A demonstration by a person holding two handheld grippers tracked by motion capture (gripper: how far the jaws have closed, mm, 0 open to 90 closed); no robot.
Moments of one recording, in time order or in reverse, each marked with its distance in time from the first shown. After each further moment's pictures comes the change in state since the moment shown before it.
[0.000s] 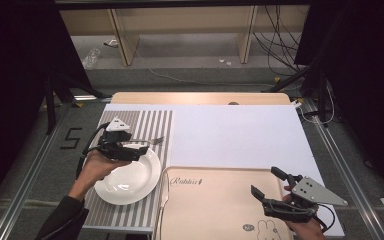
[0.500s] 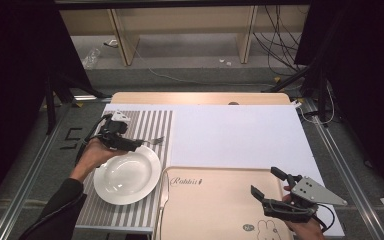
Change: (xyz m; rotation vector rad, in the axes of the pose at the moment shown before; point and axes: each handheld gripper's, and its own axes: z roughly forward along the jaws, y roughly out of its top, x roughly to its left) left arm 0.038 0.005 0.031 0.104 0.061 0.032; right arm 0.000 0.000 0.000 0.004 0.001 0.002
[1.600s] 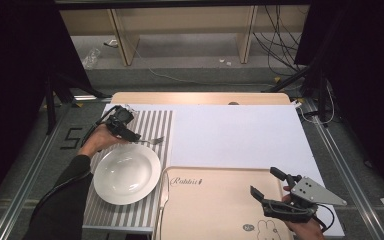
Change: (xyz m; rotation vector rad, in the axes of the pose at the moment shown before) left arm 0.038 0.019 0.058 0.224 0.056 0.073; right arm 0.001 0.000 0.000 0.003 0.008 -0.007
